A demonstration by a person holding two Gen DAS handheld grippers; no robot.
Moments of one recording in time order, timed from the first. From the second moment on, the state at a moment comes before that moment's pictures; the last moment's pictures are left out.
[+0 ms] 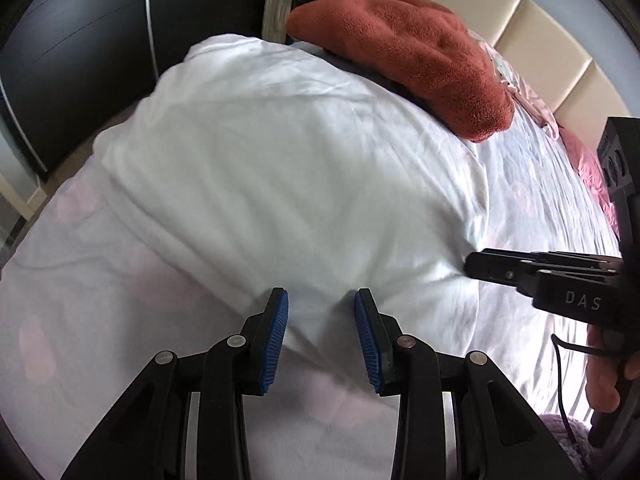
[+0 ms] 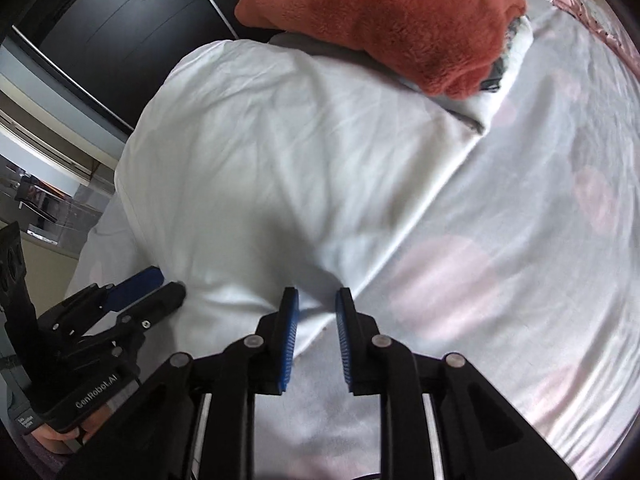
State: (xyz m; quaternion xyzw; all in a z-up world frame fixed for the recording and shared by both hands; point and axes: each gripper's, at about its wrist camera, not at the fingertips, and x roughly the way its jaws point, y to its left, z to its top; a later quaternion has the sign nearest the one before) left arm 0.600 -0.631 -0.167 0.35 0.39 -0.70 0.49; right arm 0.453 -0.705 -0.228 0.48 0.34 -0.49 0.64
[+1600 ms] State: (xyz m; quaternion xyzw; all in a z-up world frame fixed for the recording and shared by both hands) left arm 0.573 -0.438 0.012 0.34 0.19 -0.65 0.65; right arm 0.450 -0.474 -0.054 0.39 0.21 -0.57 0.69
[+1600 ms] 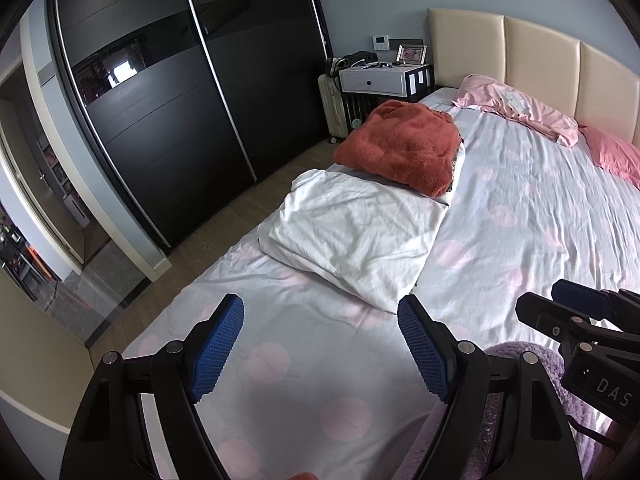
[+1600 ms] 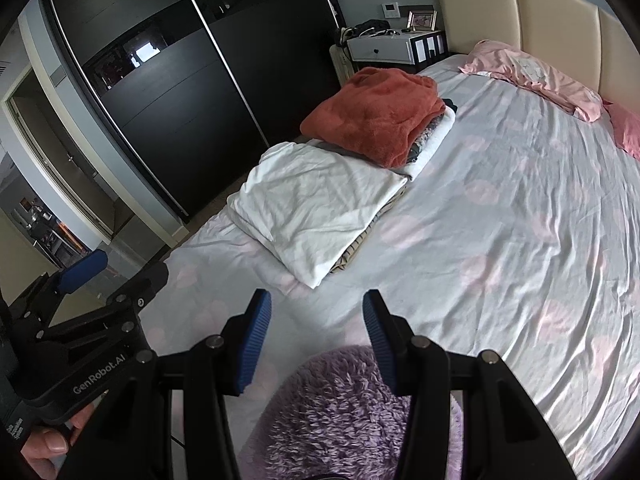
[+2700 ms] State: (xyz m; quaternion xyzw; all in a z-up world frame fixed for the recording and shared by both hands) left arm 0.562 -0.423 0.016 0.35 0.17 -0.66 0.65; right arm 0.454 -0.457 -0.047 0.38 0.20 -0.56 0.70
